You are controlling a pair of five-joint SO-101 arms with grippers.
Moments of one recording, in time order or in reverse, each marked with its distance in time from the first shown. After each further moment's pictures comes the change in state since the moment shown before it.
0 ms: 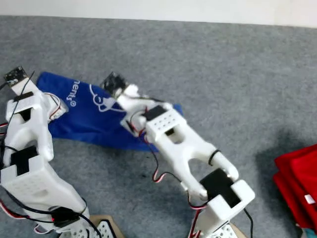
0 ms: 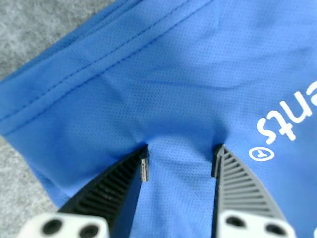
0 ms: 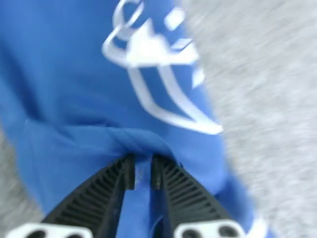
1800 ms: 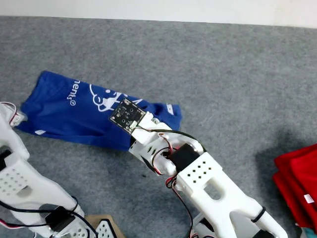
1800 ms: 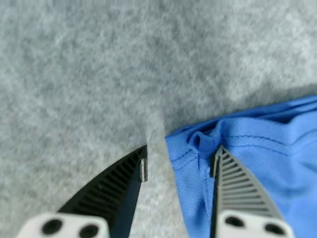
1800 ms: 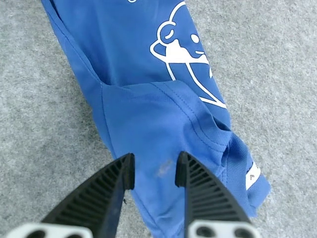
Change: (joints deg) left arm -14.9 9.3 -17.6 7.8 0.2; right arm -6.2 -43.3 29.6 5.2 -0.4
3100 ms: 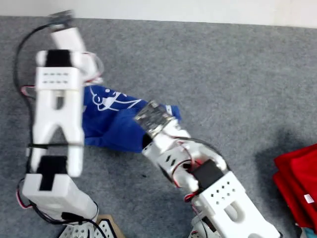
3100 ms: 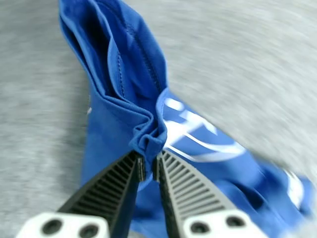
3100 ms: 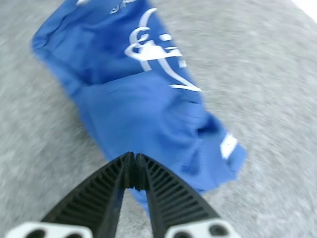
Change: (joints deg) left arm 43.3 -24.2 -11.3 25.9 -0.1; right arm 5.8 -18.5 6.7 5.6 -7.7
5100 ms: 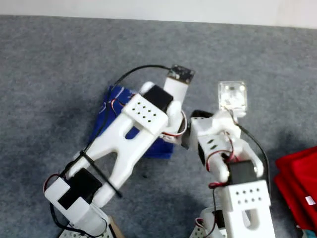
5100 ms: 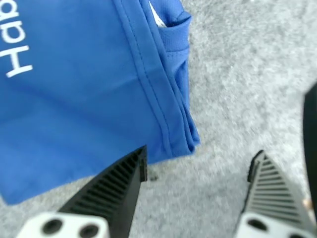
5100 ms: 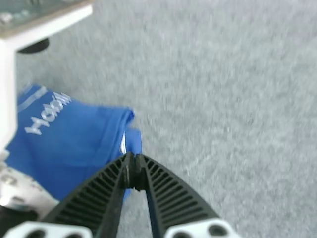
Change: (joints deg) left arm 40.3 -2.7 10.5 9.9 0.4; right arm 21.3 -2.1 -0.3 0.2 -17.1
